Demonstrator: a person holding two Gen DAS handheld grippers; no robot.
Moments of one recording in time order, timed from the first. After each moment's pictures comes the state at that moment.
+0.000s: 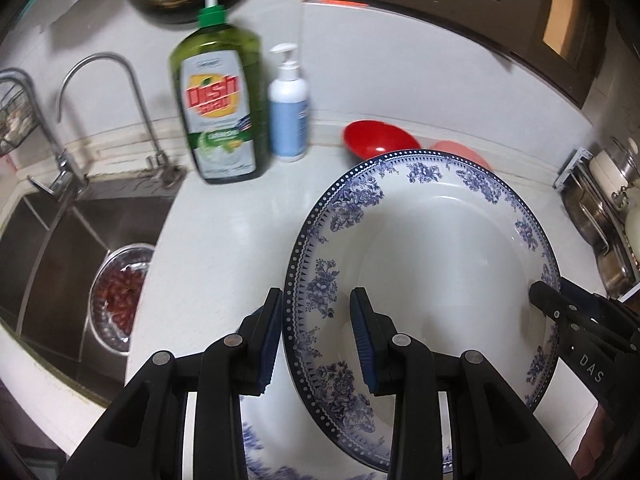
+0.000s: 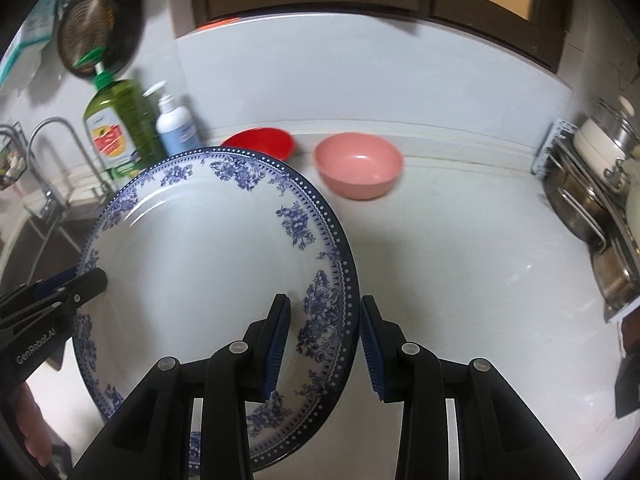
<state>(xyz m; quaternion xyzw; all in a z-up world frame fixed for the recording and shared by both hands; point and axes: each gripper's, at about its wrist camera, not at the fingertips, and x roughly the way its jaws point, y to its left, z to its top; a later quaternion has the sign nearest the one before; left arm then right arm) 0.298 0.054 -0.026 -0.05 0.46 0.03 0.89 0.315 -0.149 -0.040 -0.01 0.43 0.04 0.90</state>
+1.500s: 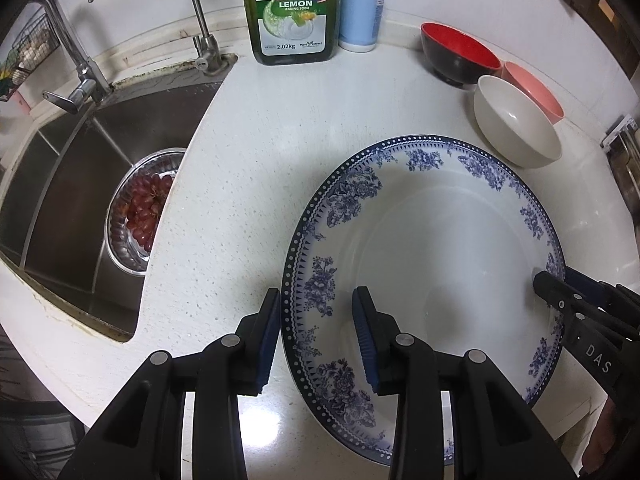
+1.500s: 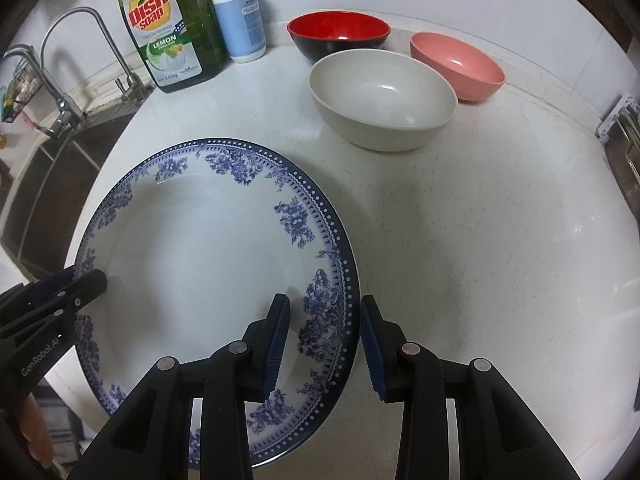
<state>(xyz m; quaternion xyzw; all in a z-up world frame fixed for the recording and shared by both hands) 0.268 0.103 -0.111 -0.06 0.56 0.08 0.82 0.310 -0.074 -0.122 -0.04 0.55 0.10 0.83</state>
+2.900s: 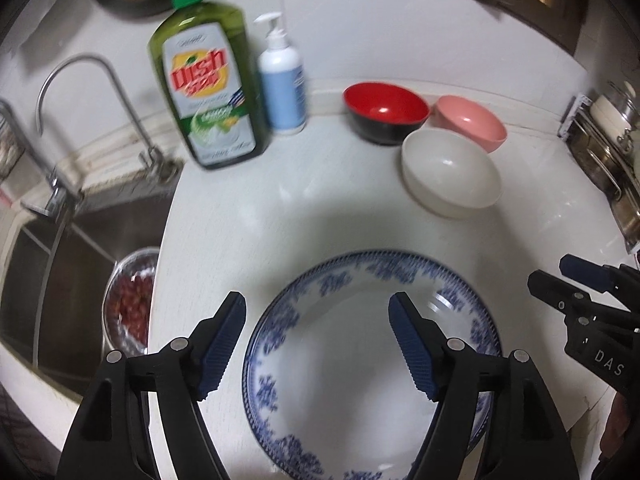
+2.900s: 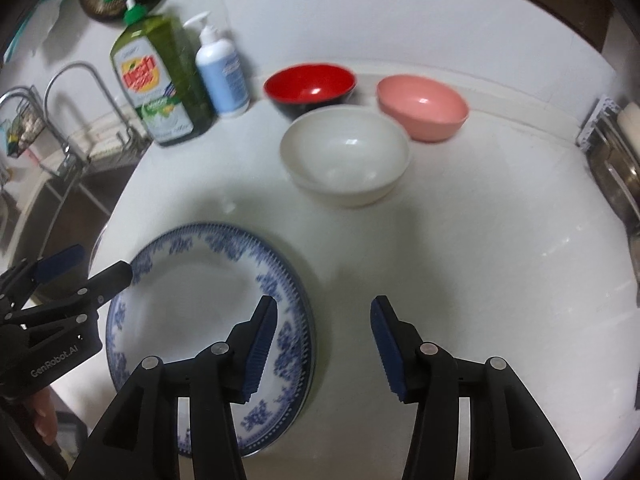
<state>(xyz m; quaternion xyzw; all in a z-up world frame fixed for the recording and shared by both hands) 0.304 0.054 -0.052 0.02 0.49 0.00 0.87 0.313 -0.105 -0.077 -0.01 0.49 0.08 0.87</state>
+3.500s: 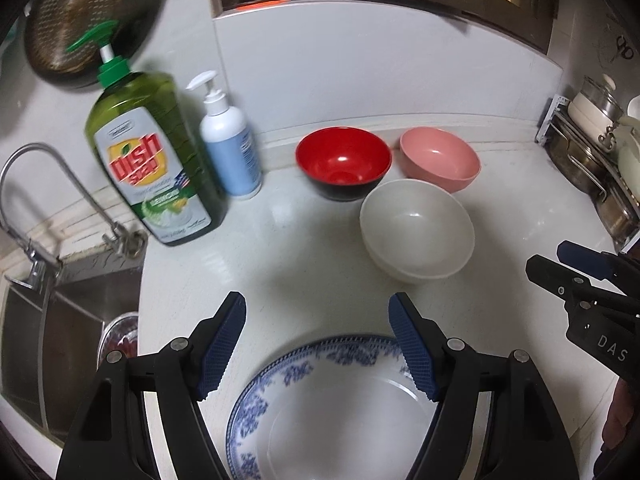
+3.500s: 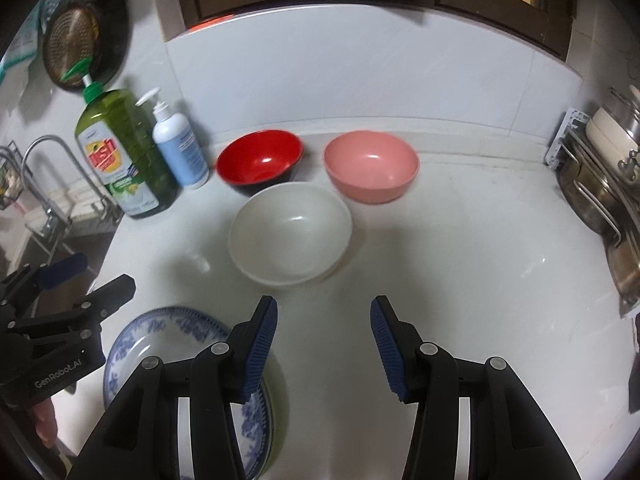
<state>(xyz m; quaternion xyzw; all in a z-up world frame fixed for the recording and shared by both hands) 0.365 0.020 -0.028 0.06 0.46 -0.05 0.88 0.351 -0.141 -0.040 0.02 0.45 0.03 0.89</state>
